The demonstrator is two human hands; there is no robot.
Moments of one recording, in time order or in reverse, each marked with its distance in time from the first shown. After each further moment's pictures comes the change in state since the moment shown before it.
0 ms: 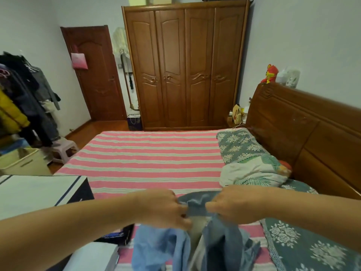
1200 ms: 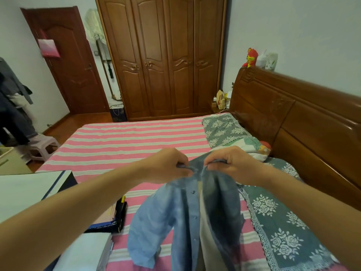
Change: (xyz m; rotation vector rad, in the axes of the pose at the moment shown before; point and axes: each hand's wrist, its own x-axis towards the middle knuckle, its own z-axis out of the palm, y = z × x) left_hand 0.042 -0.015 -0.070 -0.814 0.205 -0.726; right_hand -0.037 0.003 -0.004 0.800 0.761 0.288
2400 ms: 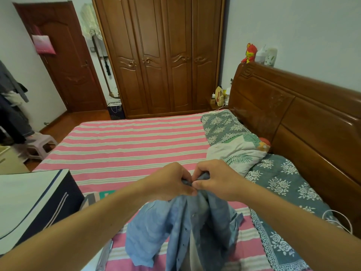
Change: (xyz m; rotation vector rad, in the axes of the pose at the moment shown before) left_hand -0.009 0.009 0.039 -0.300 -0.112 -0.230; right_hand 0.000 -0.017 0.055 0.056 0.012 0.235
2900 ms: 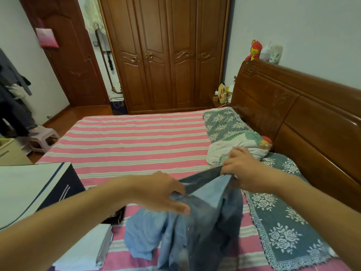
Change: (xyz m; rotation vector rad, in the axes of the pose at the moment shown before) left_hand -0.031 -0.015 -0.007 0.506 -0.257 0.154; right_hand -0.013 0.069 -0.054 -0.957 -0.269 -0.226
